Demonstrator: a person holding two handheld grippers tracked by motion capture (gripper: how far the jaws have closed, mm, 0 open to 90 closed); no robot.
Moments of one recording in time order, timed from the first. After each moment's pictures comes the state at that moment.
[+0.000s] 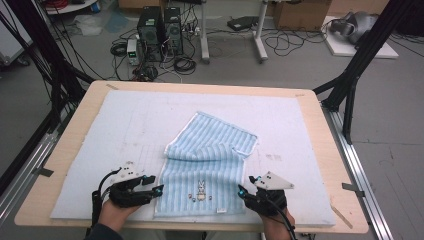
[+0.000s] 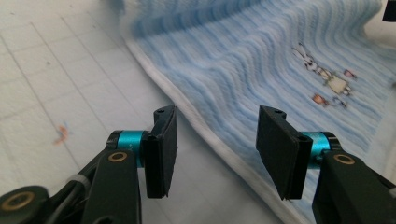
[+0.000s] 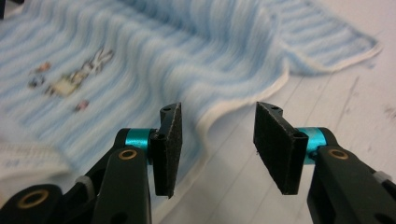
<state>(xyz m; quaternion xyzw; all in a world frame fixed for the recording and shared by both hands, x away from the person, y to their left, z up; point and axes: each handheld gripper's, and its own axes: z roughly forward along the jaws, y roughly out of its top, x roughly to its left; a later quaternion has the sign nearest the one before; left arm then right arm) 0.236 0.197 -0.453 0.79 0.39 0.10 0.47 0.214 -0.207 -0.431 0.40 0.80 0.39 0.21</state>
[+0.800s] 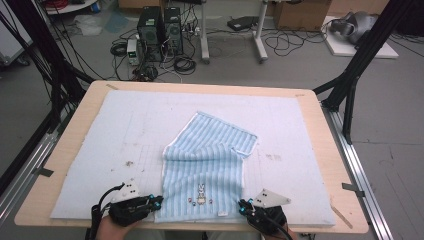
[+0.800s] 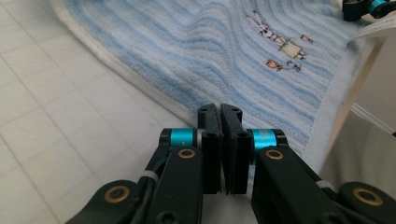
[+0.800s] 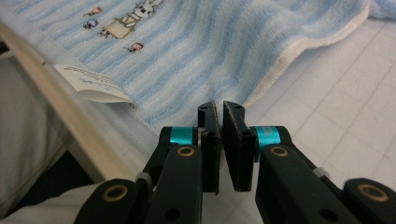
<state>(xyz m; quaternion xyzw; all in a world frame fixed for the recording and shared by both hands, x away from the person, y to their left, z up) 0.199 0.191 -0.457 0.81 0.35 0.08 0.47 0.181 -0.206 -0.448 0.37 0.83 0.39 0.15</state>
